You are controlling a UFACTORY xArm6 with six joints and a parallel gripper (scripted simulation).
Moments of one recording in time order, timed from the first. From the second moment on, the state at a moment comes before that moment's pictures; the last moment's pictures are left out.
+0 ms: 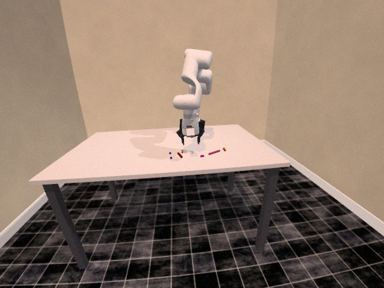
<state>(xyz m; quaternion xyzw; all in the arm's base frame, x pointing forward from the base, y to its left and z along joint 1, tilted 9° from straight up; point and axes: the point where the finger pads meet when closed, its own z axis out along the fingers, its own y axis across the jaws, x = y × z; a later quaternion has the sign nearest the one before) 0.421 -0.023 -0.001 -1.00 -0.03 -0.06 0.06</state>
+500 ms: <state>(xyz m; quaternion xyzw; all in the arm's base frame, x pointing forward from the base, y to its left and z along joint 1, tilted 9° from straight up) 0.421 -0.022 -0.001 -1.00 -0.04 -0.06 0.06</state>
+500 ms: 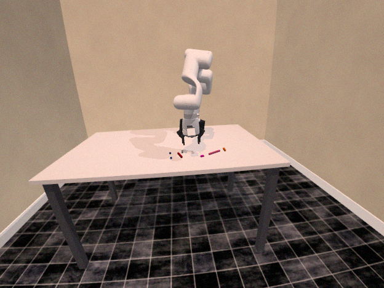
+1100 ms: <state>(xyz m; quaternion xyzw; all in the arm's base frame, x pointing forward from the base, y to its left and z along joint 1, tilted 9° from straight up) 0.418 0.043 0.007 -0.93 -0.35 -0.07 0.03</state>
